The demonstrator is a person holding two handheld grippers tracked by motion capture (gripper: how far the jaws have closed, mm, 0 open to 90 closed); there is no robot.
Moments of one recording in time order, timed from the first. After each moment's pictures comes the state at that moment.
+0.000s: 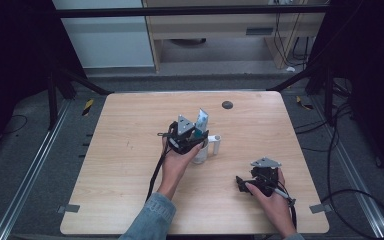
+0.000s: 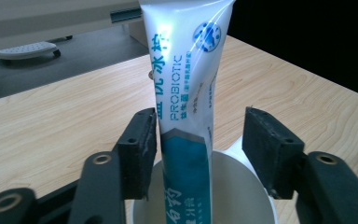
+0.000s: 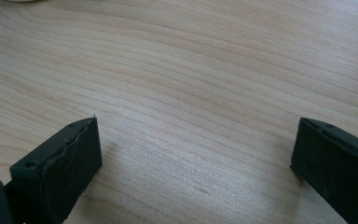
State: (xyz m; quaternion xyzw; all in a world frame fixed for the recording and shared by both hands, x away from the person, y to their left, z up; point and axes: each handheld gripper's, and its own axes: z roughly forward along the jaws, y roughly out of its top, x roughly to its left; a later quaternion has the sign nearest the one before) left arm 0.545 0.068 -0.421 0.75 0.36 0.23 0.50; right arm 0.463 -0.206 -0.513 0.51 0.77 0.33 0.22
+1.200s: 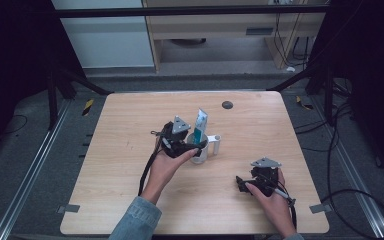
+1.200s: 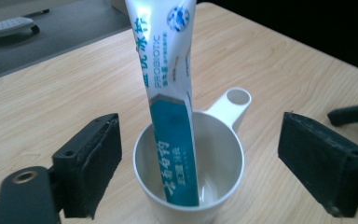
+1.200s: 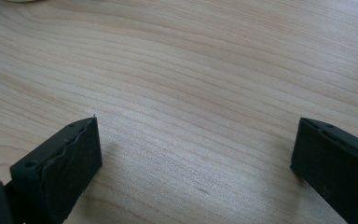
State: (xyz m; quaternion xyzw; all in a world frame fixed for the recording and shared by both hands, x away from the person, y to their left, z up) left arm 0.525 0.086 -0.397 0.81 0.34 0.20 0.44; right arm 0.463 -0.206 -0.513 0.51 0.77 0.33 0.22
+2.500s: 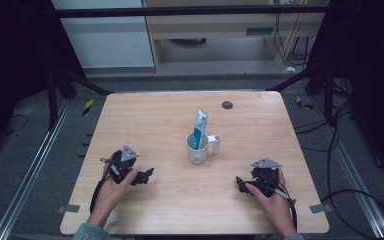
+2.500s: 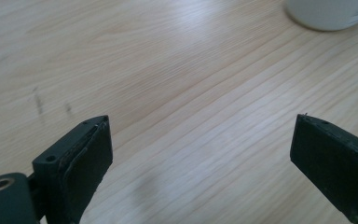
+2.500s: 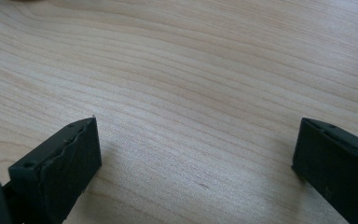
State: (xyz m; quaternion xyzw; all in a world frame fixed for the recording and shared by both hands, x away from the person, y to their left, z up) left arm 0.492 0.247 -0.476 0.82 0.42 0.21 0.34; right arm 0.461 -0.207 -0.513 0.51 0.76 0.33 0.22
